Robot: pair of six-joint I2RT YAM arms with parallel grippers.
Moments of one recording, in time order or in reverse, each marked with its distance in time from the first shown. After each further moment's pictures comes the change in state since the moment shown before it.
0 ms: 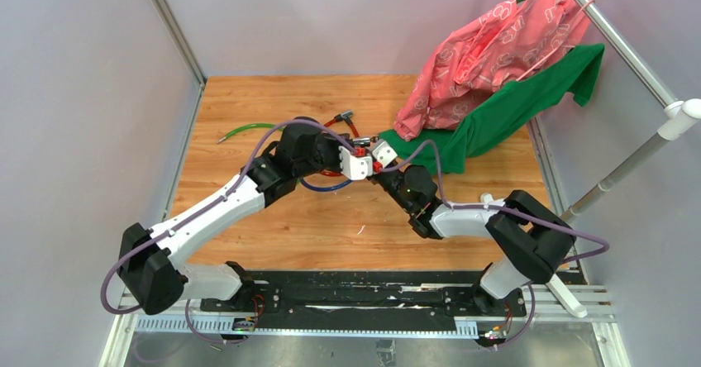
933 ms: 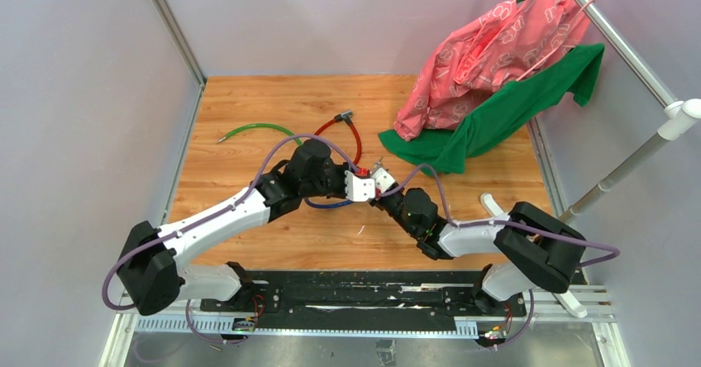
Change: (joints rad) left arm -0.075 -0.017 -0.173 0.054 0.114 -0.196; right arm 0.112 -0.066 -0.182 -0.056 0.149 -0.050
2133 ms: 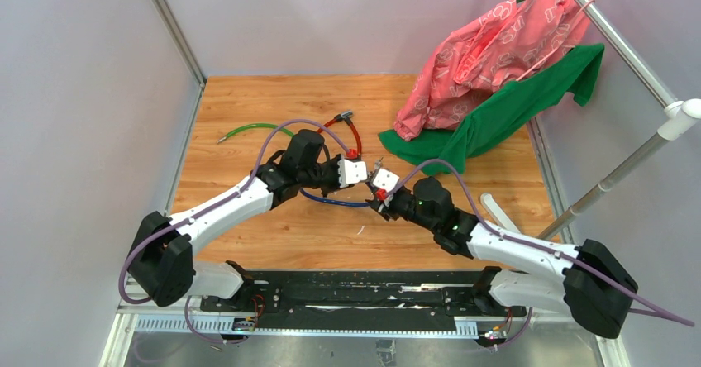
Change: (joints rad) left arm 0.150 0.066 0.015 -0.037 0.203 -0.147; right arm -0.059 -0.364 0.087 -0.689 -0.310 0.026
